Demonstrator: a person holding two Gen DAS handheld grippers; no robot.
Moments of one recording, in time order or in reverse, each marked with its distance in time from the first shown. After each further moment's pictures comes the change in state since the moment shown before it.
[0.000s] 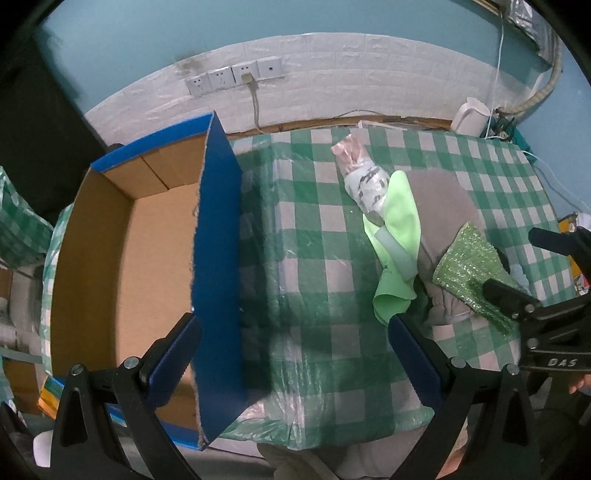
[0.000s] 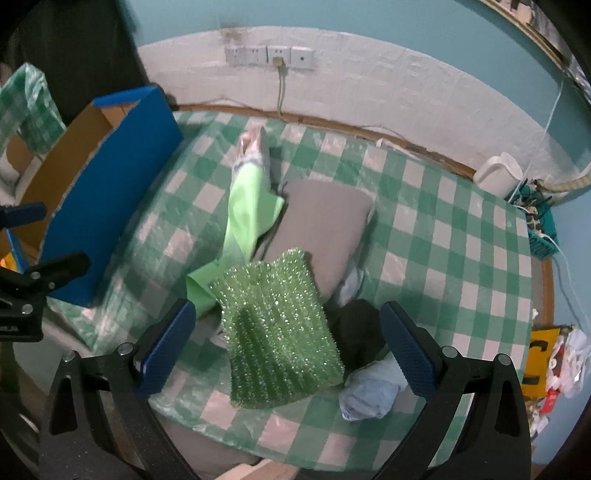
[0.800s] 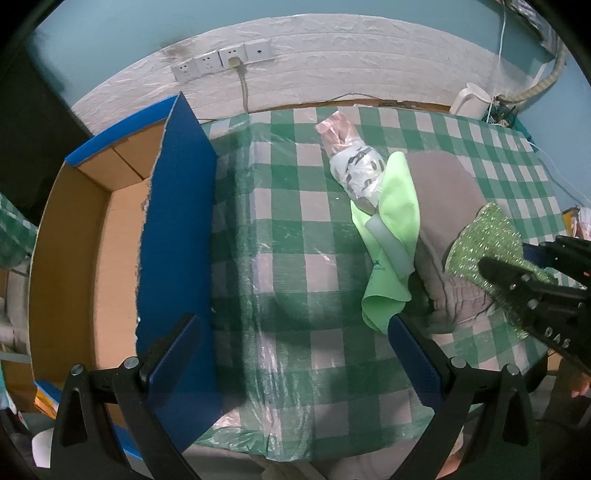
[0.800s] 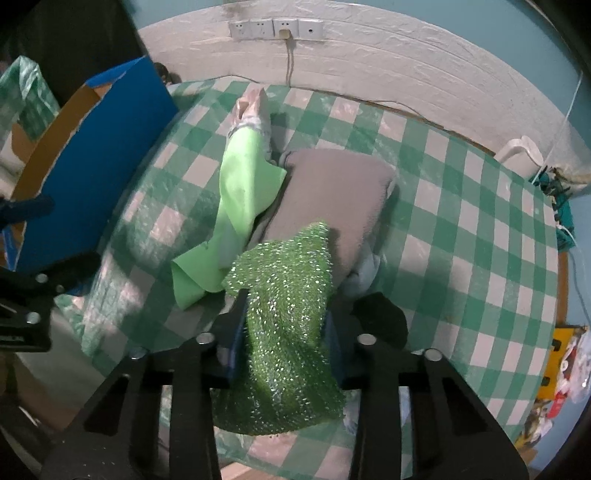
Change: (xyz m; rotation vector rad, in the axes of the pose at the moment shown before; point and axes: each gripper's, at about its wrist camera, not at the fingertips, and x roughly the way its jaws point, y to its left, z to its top) left arm 0.028 -0.020 0.007 0.010 0.055 -0.014; right arm 0.036 -0.014 -0.002 0.008 0.072 0.069
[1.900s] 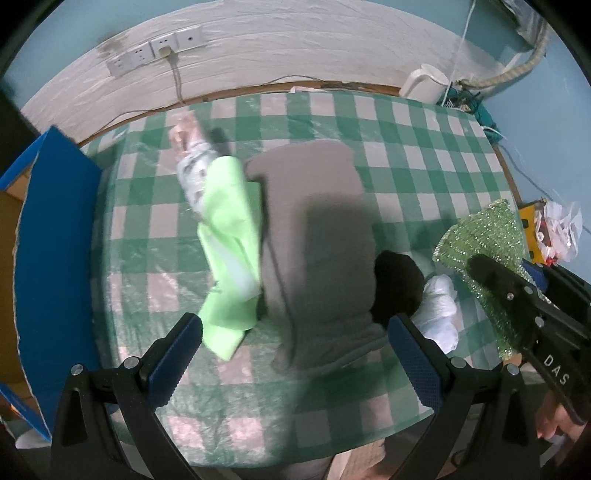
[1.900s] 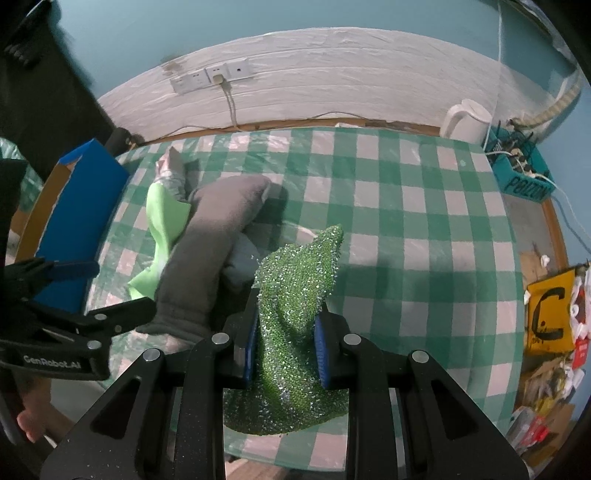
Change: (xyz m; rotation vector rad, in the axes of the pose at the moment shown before) left arm 0.018 -0.123 0.035 0.026 0.089 -0.155; right arm -0.052 -0.097 -0.036 0.222 -0.134 -0.010
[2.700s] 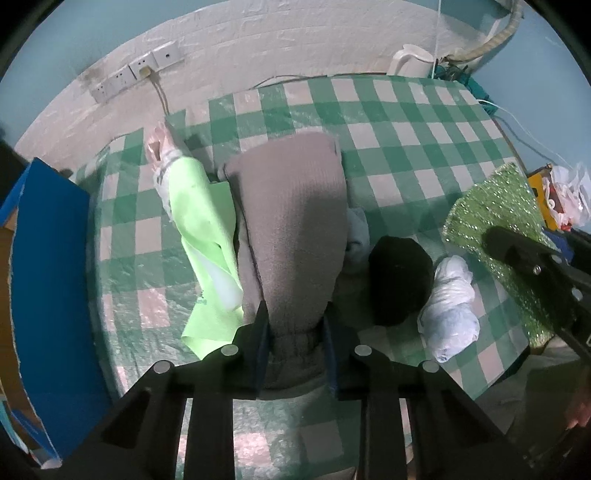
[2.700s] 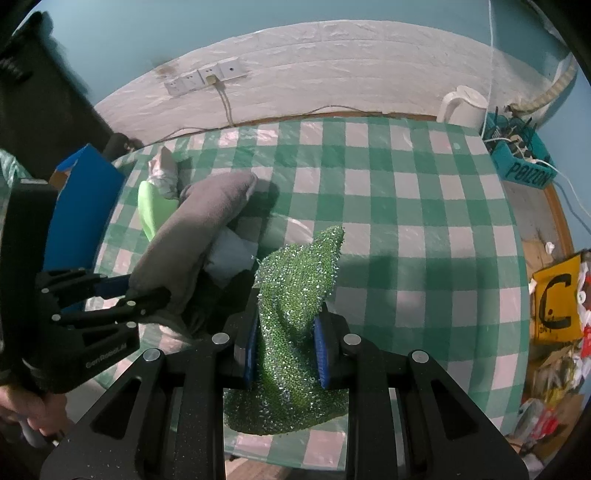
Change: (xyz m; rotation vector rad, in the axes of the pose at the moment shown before) left arm 0.013 -0.007 -0.002 0.118 -0.024 0.056; right arm 0.002 -0.014 -0.005 0.033 0.004 0.022
